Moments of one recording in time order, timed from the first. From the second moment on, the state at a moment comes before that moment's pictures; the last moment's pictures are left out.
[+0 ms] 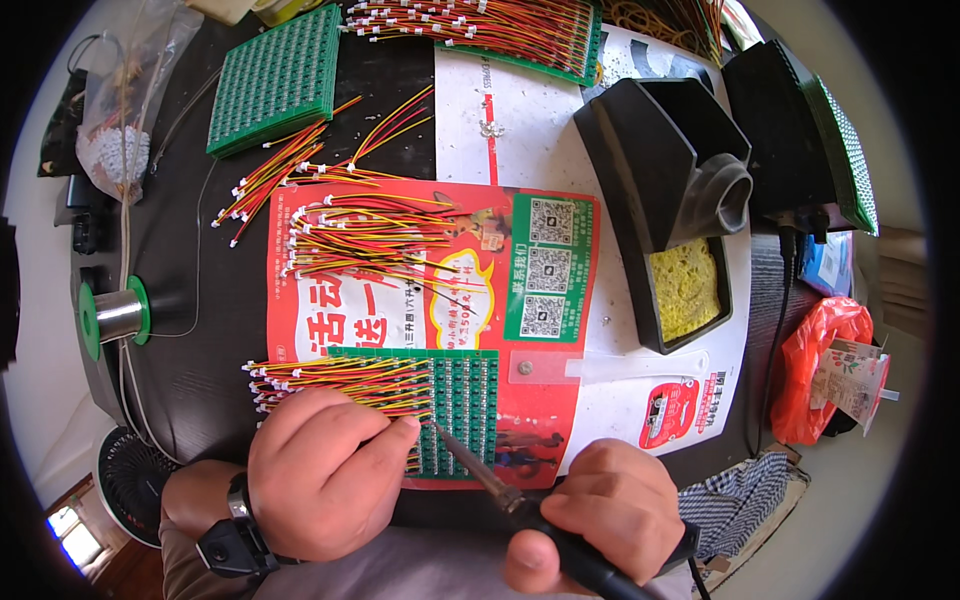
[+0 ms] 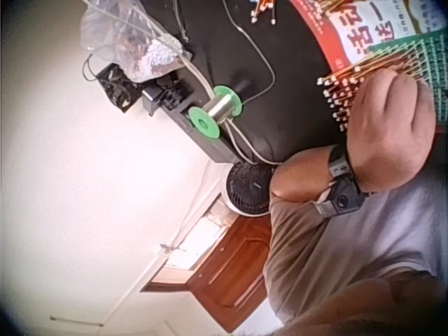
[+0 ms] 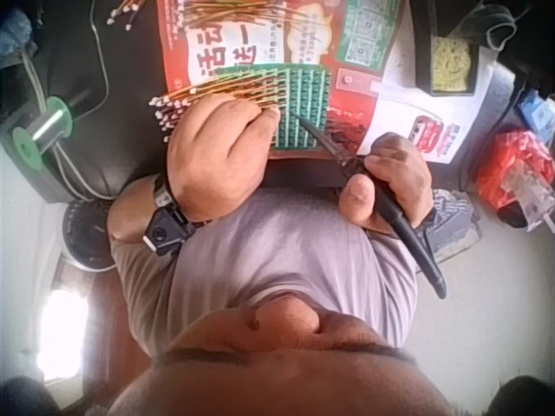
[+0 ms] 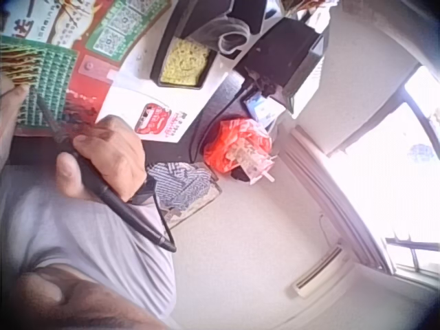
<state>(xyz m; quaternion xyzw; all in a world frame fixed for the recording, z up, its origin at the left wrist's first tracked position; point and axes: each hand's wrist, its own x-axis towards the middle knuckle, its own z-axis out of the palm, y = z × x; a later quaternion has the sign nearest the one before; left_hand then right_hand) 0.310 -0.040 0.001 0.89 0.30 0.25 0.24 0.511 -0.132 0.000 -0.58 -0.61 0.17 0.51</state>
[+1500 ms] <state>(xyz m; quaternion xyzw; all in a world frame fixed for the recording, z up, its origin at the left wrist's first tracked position) 0.295 0.011 0.037 0.75 0.42 0.24 0.45 0.526 -0.141 -0.005 -0.54 -0.61 0.15 0.55</state>
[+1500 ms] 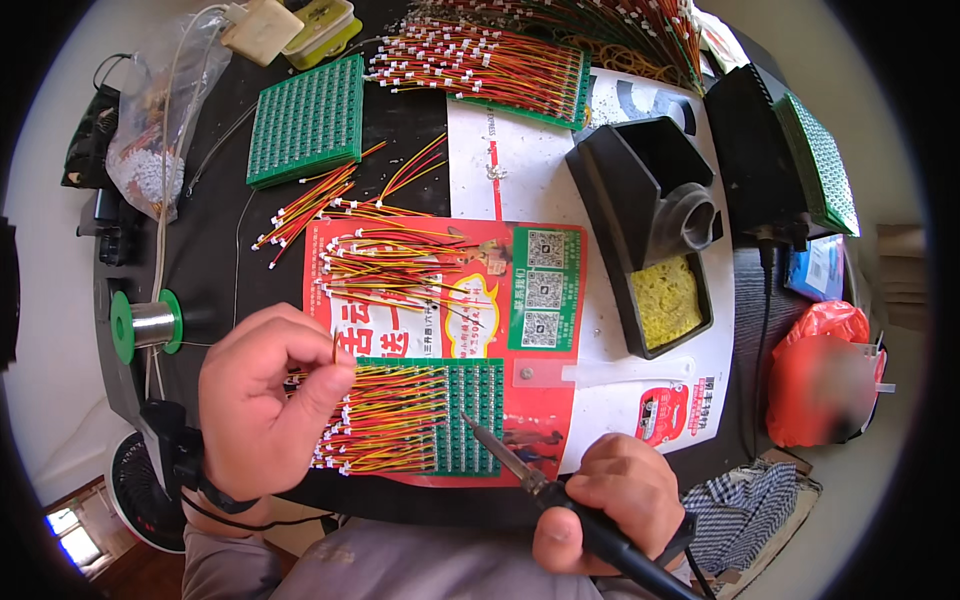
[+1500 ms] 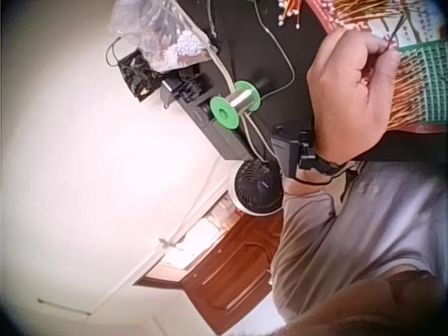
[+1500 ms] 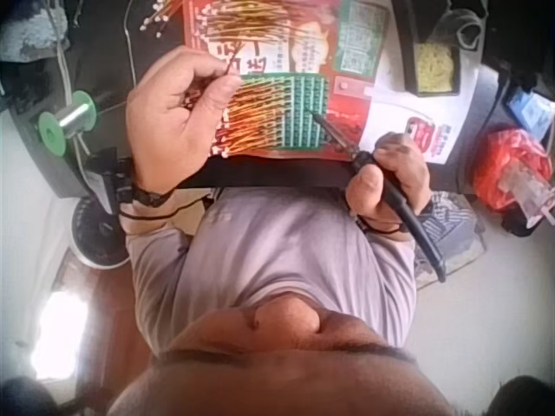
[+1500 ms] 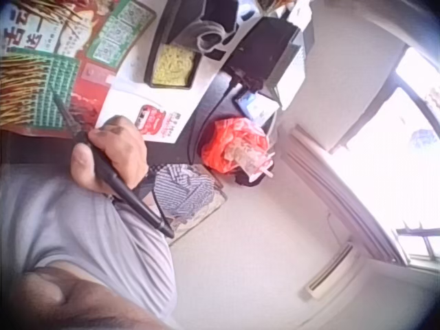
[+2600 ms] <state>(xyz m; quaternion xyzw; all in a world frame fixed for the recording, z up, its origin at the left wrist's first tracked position) 0.305 -0.033 0.014 0.88 0.26 0.28 0.28 0.519 -0.136 -0.003 -0.55 -0.60 0.15 0.56</state>
